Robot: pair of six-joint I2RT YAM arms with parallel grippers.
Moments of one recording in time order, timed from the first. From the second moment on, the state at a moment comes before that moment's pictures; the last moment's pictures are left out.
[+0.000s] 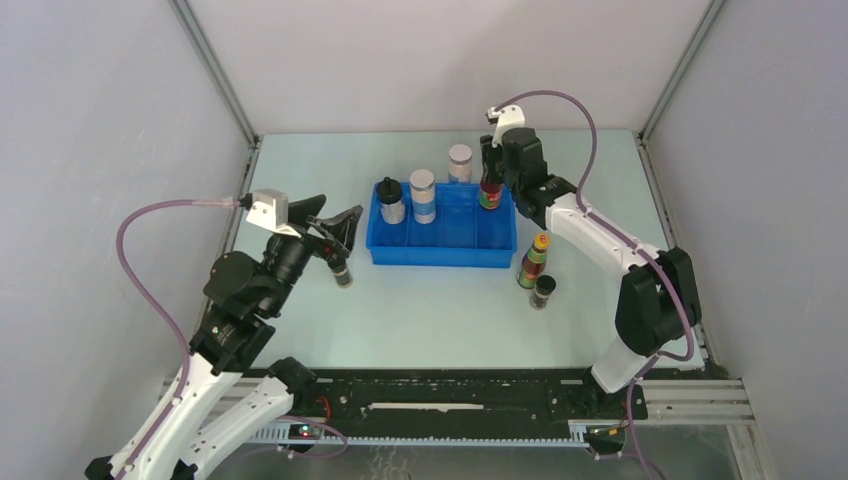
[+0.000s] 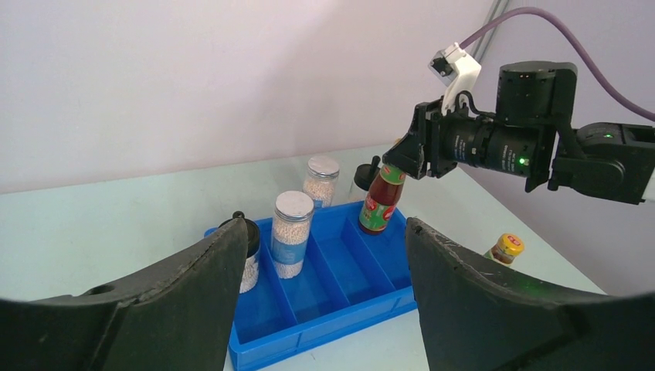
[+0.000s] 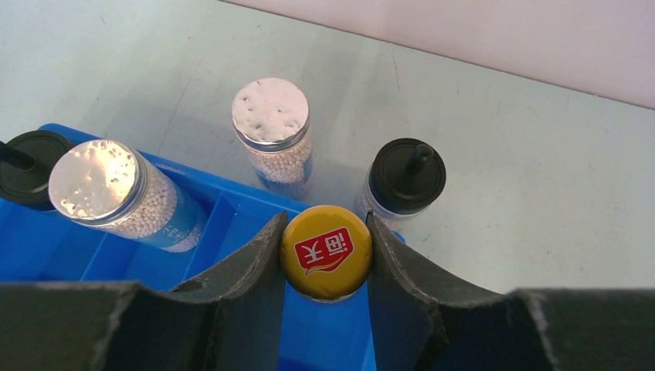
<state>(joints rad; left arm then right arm) -0.60 0.57 0.85 -0.10 -0.15 -0.18 0.48 1.65 1.35 -0.04 0.23 0.04</state>
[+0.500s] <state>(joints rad) -0.60 0.57 0.85 -0.09 -0.15 -0.17 0.47 1.68 1.32 0.01 0.26 0.07</state>
